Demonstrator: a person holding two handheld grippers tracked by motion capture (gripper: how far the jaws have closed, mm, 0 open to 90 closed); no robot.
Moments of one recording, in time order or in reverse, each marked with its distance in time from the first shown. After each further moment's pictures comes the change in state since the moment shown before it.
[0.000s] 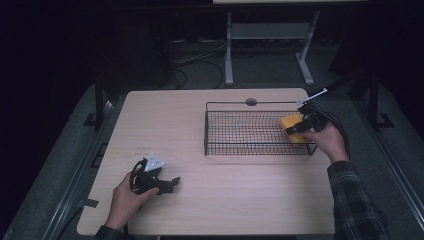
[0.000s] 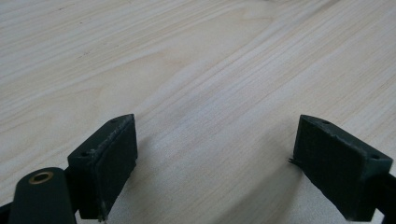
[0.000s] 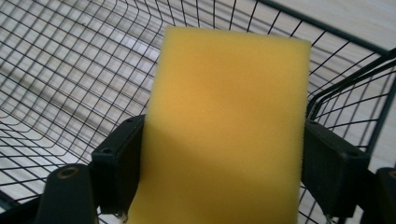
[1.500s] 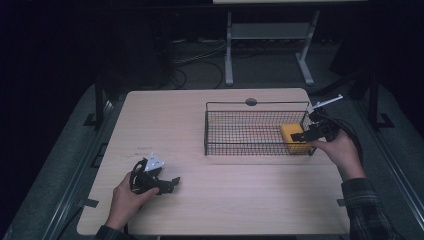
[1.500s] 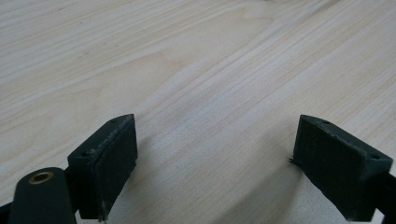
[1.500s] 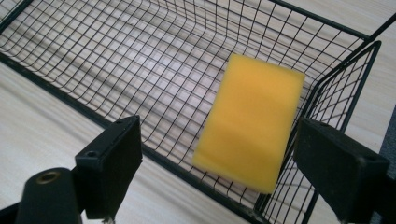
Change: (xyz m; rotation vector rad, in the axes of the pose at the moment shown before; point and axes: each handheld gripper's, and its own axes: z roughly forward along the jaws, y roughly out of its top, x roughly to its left) left arm 0.000 0.000 0.000 0.000 0.000 0.000; right arm 0.019 -0.033 -0.048 -0.091 0.025 -0.033
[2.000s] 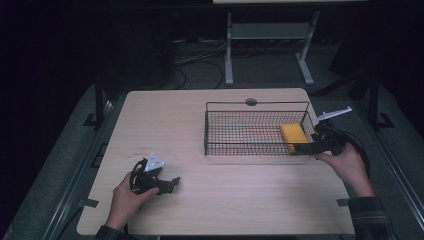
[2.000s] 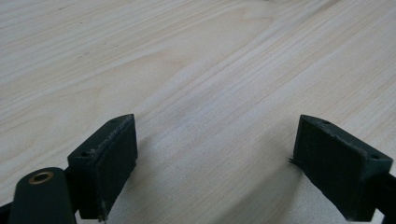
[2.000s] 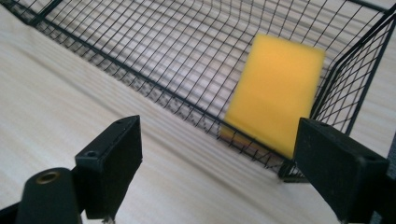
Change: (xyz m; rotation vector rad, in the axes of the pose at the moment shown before) left arm 0.000 0.000 0.000 0.000 0.001 0.002; right arm 0.019 -0.032 -0.020 -0.044 0.027 -0.017
